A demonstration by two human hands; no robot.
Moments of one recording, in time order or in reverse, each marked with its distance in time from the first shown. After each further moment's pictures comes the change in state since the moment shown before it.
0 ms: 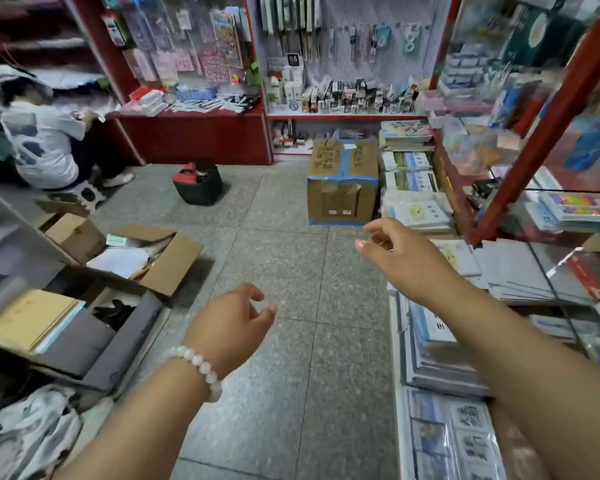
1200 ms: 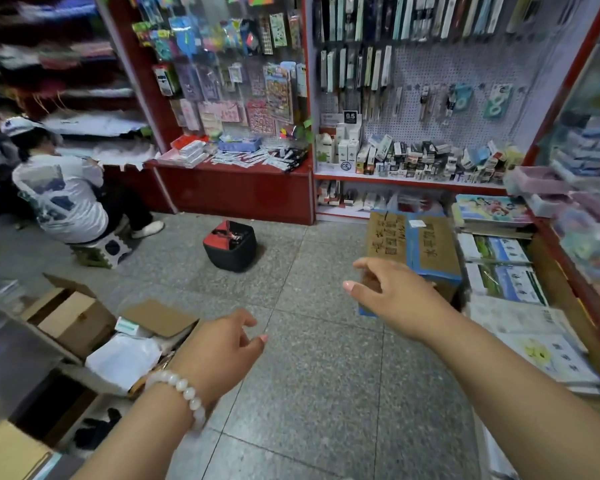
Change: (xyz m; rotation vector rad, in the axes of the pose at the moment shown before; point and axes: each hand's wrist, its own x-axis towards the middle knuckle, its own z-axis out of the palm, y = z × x) left_hand 0.448 -0.117 -0.129 0.009 0.023 -0.056; right_hand 0.470 -0.131 0.070 -0.210 -0.129 -0.153
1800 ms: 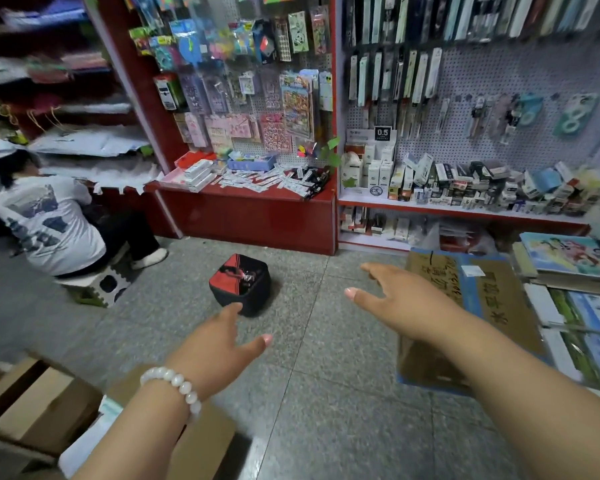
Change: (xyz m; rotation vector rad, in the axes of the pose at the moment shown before) left_hand 0.332 -0.057 -0.078 -0.005 -0.035 -0.092; right_hand 0.355 -0.017 -0.002 -0.158 -0.084 -0.050
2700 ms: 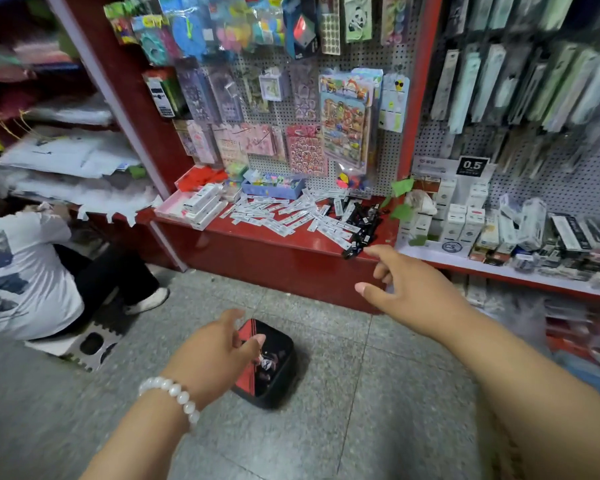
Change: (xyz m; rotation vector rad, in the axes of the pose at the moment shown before) left_hand 0.530 -0.055 -0.141 -0.040 0.028 -0.048; right_hand 0.566 -0.025 -0.061 0.061 0.123 -0.125
